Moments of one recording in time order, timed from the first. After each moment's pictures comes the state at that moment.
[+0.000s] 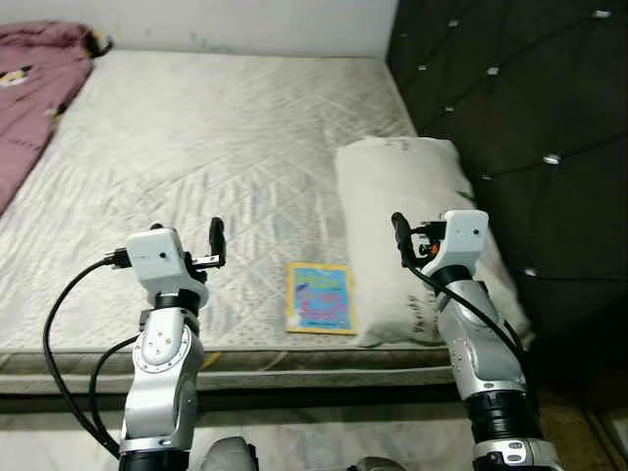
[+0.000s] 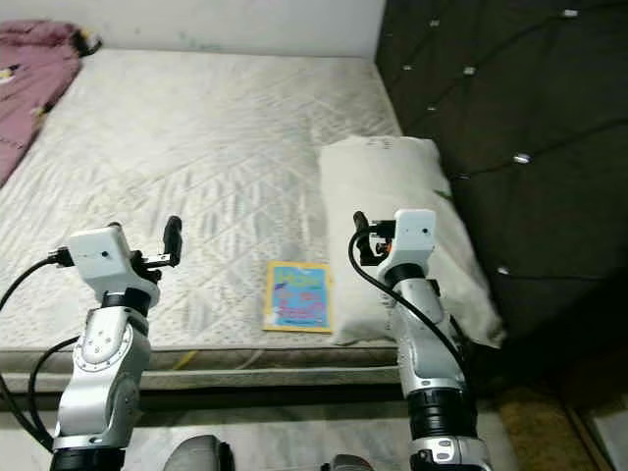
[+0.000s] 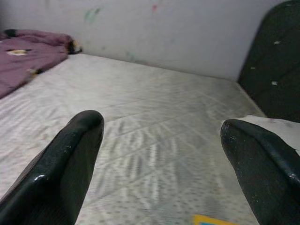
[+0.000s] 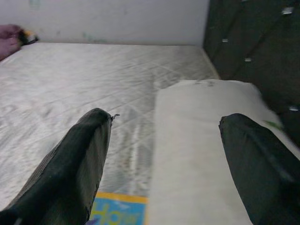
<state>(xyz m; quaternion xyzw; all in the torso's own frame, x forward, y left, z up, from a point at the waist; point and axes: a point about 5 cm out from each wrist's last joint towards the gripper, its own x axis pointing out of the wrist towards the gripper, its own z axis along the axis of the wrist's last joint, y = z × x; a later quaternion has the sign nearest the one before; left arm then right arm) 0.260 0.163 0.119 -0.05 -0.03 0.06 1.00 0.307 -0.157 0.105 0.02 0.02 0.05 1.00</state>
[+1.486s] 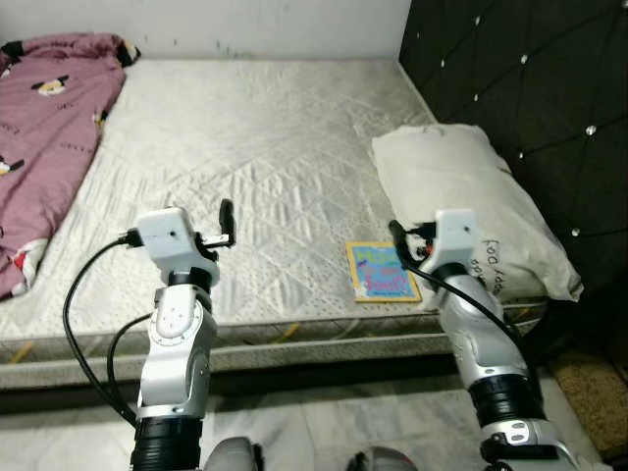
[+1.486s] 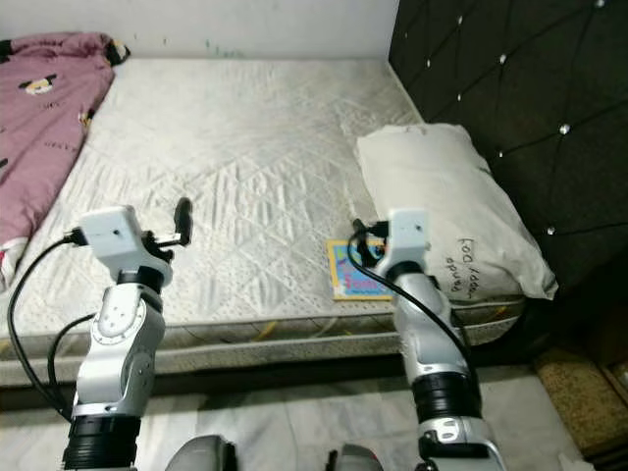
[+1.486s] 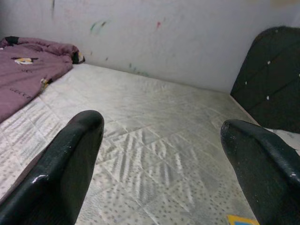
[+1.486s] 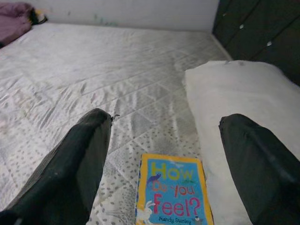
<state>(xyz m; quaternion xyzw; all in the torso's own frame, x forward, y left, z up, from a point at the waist) 0.284 0.153 0.128 -0.08 -0.04 0.05 0.99 0.318 -0.163 0.093 0.00 0.06 0.06 1.00</state>
